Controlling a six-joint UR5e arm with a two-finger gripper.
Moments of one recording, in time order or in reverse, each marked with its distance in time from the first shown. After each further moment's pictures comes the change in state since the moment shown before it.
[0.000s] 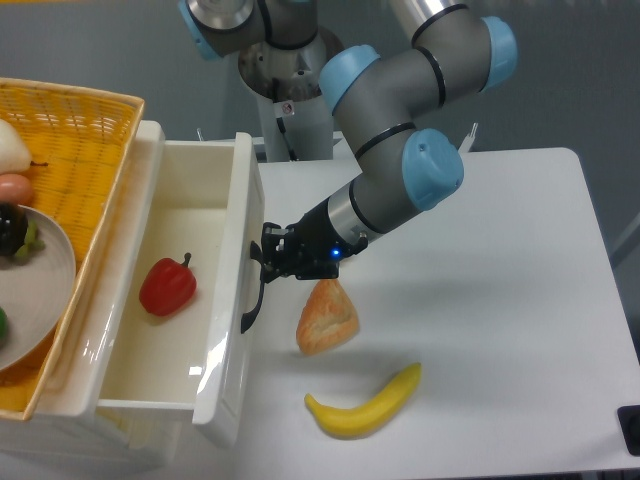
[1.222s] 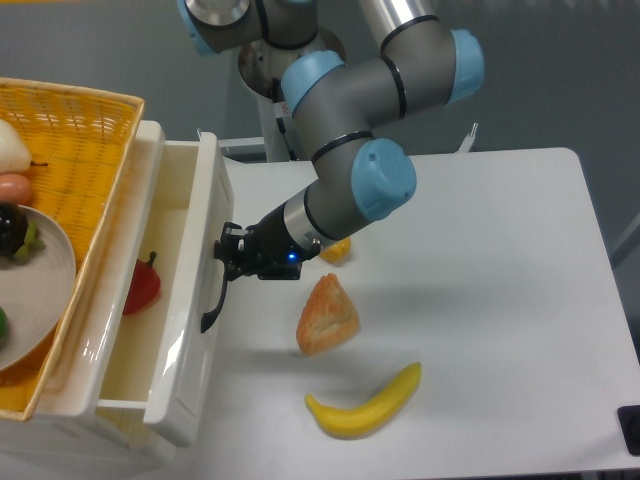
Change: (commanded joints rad) arm -0.087 0.008 -0.002 0.012 0.005 -0.051
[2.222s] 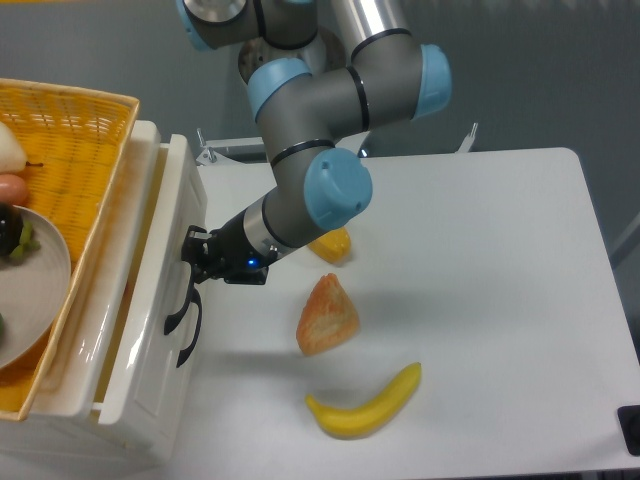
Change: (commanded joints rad) arm -0.086 -0.014 -0.003 0.043 -0.002 -0.051
